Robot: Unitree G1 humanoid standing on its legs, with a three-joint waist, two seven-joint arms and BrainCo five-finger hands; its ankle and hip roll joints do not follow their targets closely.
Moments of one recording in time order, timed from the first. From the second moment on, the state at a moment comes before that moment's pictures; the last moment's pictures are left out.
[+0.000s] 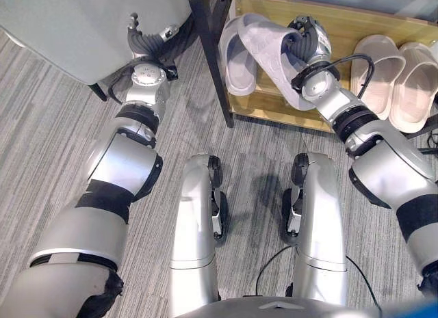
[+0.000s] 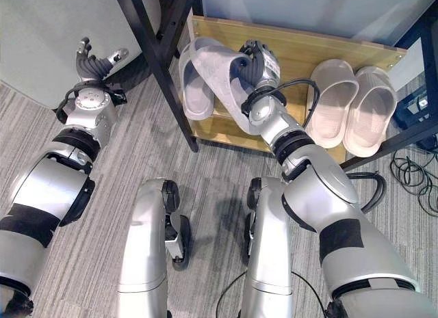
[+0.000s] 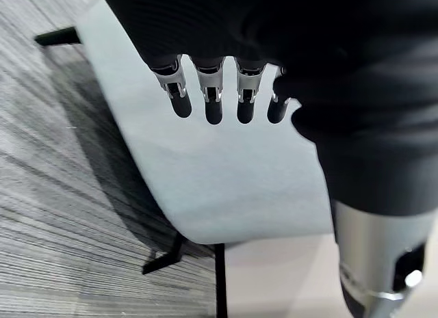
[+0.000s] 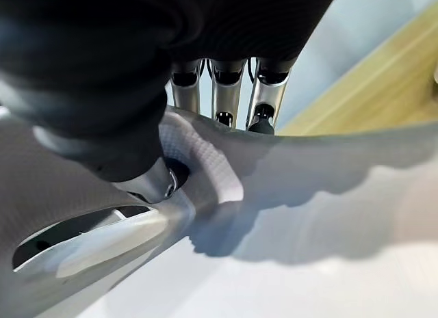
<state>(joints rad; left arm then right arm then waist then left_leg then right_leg) -1.38 0.44 -0.47 1.41 -0.70 -0.20 0.41 -1.39 -0.37 0.81 1.20 0.18 -0.10 -0.49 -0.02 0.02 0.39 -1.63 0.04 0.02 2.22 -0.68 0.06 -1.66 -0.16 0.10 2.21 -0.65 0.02</state>
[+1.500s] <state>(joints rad) -0.67 0.37 -0.28 1.43 -0.75 -0.17 0.31 -1.40 -0.43 0.59 1.26 0.54 -0.13 -0.49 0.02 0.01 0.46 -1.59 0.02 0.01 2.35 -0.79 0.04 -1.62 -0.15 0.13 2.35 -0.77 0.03</state>
